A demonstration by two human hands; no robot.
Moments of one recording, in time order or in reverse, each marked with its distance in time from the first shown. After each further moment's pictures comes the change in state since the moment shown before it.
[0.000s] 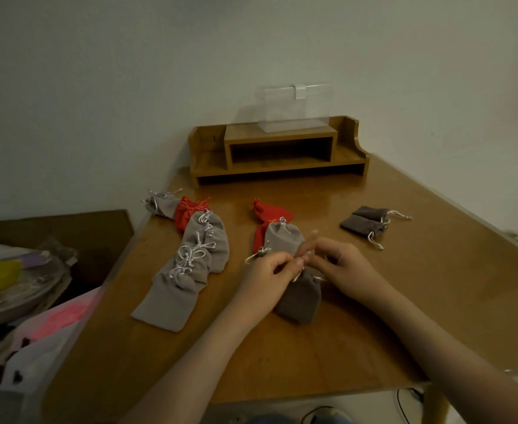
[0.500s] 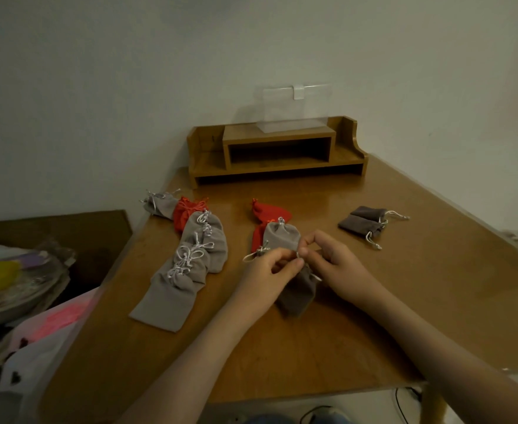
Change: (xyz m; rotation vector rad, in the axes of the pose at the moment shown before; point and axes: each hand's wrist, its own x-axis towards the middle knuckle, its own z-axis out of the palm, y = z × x) left_hand 0.004 -0.002 -0.003 -0.032 -0.039 0.014; right_hand 0.001 -0.009 0.008 0.197 0.027 0.077
